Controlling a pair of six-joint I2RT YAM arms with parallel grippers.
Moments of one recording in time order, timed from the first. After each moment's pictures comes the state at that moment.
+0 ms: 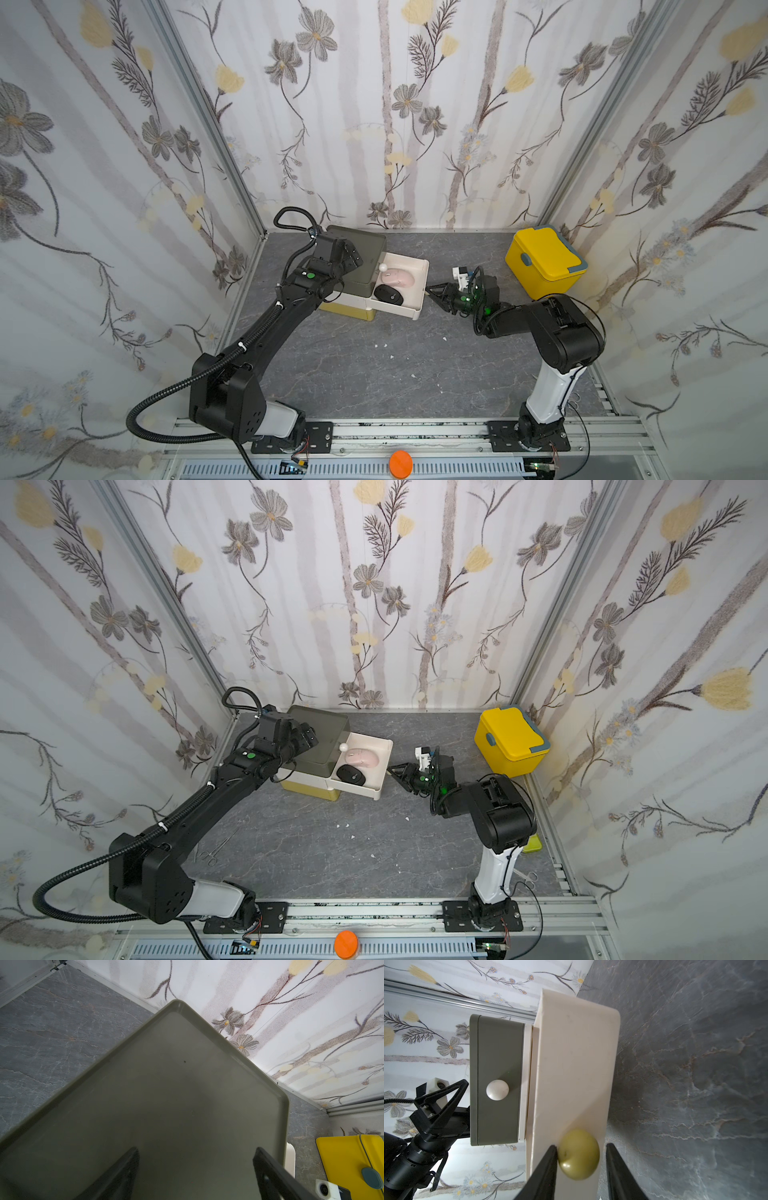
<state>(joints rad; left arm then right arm) -0.38 1.42 1.21 -0.41 -0.22 -0.73 0.30 1.85 0.70 0.84 -0.73 1.14</state>
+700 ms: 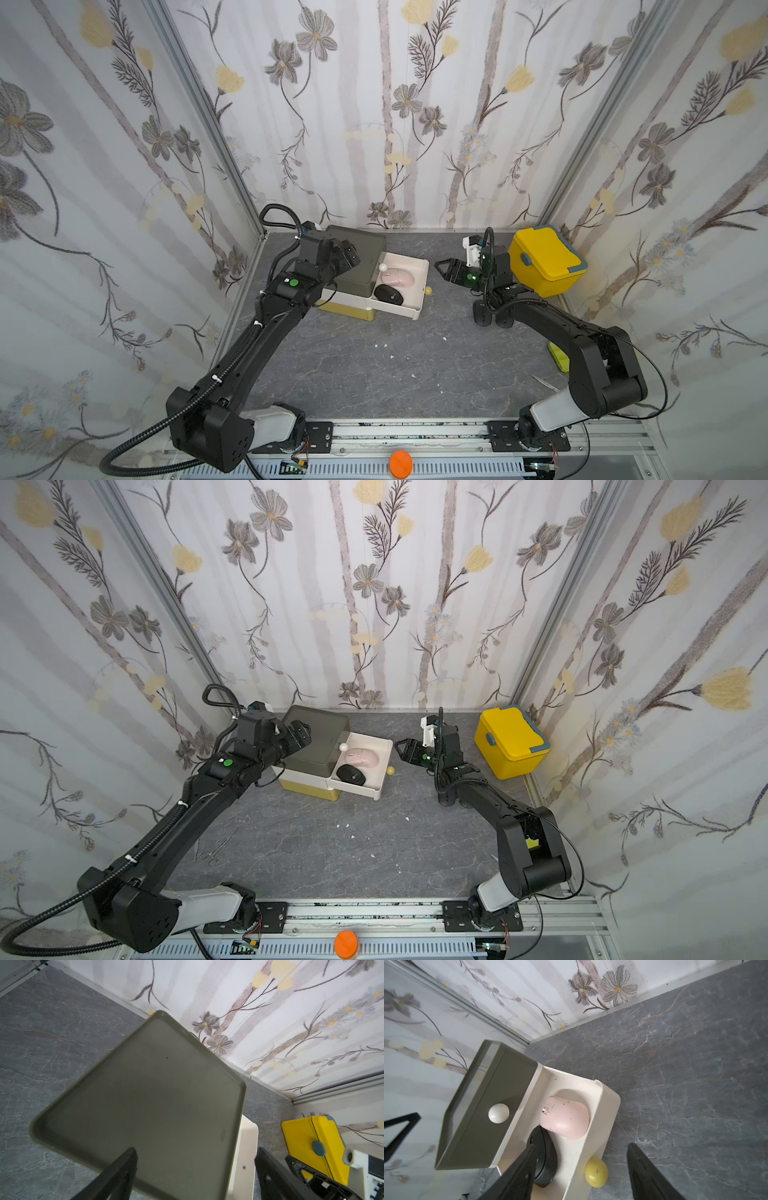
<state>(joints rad) -0.38 1.25 1.23 -0.52 -0.12 -0.74 0.35 1.53 1.02 0.04 -0.37 0.52</state>
